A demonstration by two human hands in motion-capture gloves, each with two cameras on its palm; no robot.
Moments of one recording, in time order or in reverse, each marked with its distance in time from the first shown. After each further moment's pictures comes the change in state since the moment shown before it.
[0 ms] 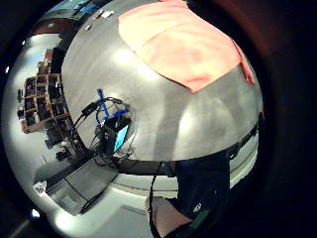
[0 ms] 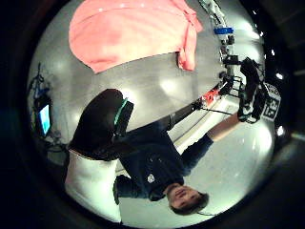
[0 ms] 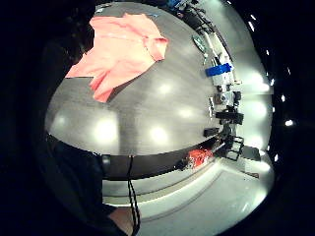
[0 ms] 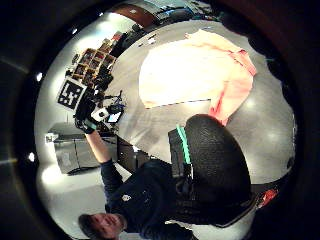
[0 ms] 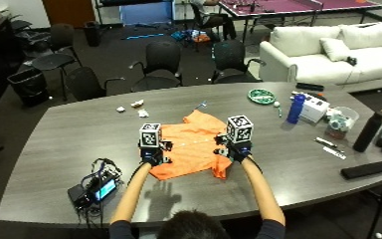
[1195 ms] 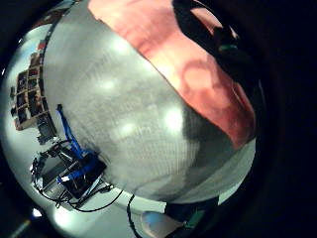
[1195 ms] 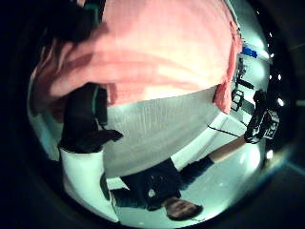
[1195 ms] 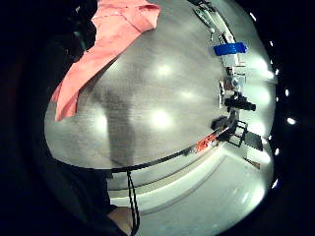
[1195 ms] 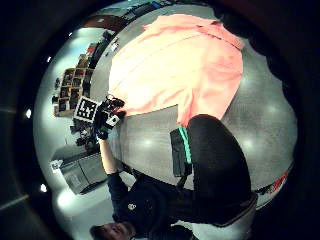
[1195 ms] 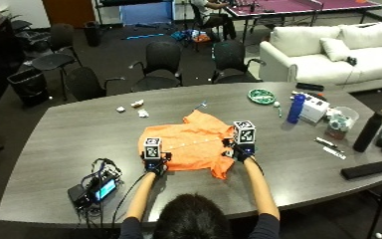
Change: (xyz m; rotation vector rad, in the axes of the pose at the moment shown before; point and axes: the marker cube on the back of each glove) left arm -0.014 -0.082 0.099 0.021 -0.002 -0.126; right arm 0.047 -0.017 0.050 -0.193 -0.020 0.219
